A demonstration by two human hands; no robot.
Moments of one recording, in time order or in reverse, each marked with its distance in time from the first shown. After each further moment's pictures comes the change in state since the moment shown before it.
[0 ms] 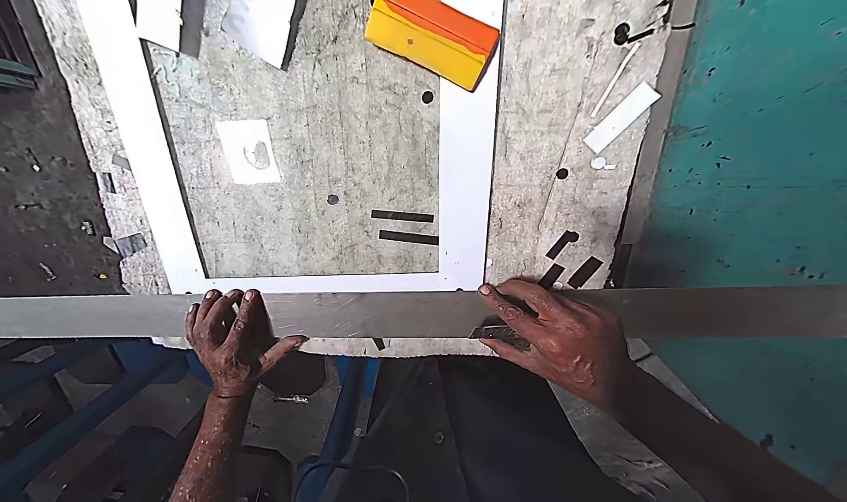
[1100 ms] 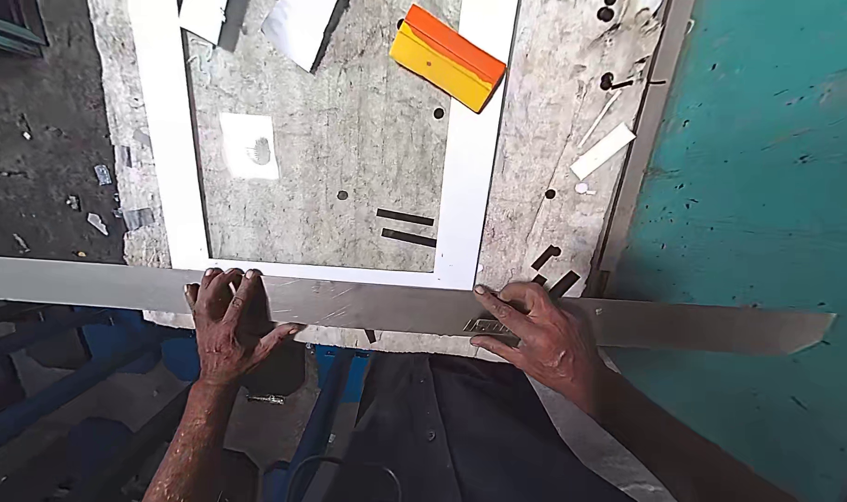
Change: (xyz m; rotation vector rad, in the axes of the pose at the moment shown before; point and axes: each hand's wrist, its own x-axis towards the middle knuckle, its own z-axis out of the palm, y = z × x) left_hand 0.008 0.018 -0.013 -0.117 -0.138 -0.147; right_hand -0.003 0.010 0.001 0.161 -0.030 0.038
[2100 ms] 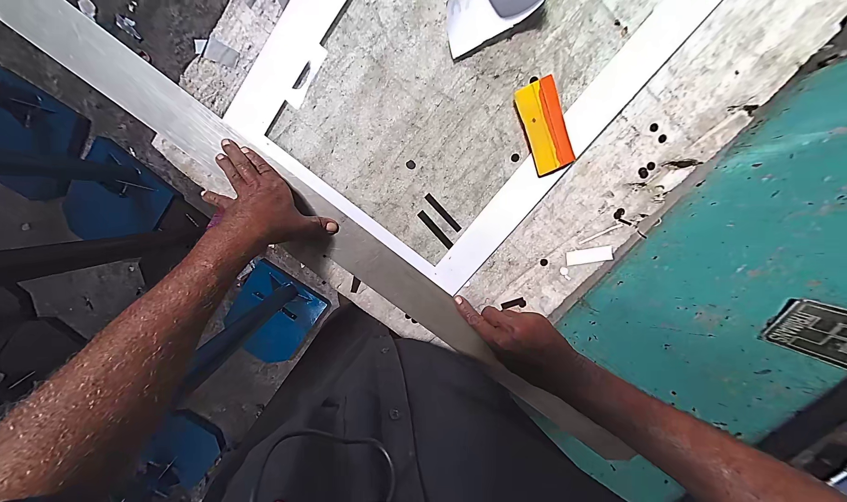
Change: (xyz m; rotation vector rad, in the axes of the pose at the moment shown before) left_hand 0.074 0.087 -0.021 0.097 -0.488 -1.069; right_hand 0.079 0.028 -0.069 -0.272 -0.443 -0.769
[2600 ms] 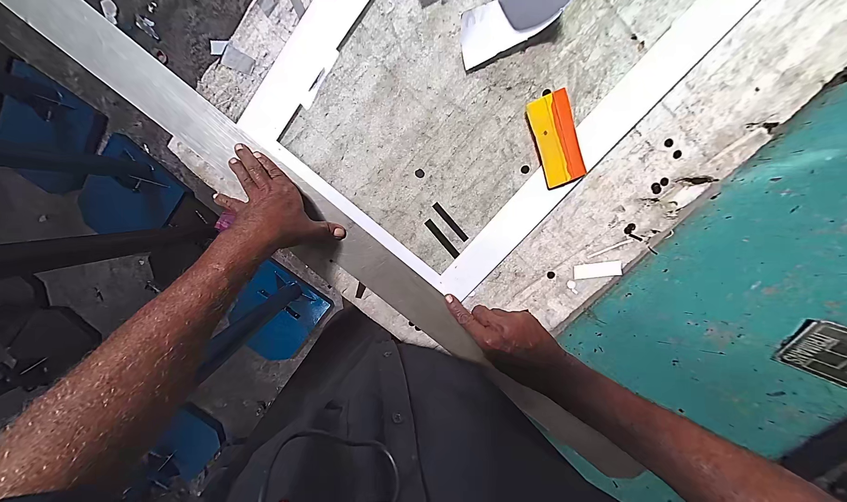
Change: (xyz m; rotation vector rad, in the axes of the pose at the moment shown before) left_hand 0.000 0.002 0.001 -0.023 0.009 -0.026; right_hand 0.027 0.000 0.001 0.042 0.010 -0.028
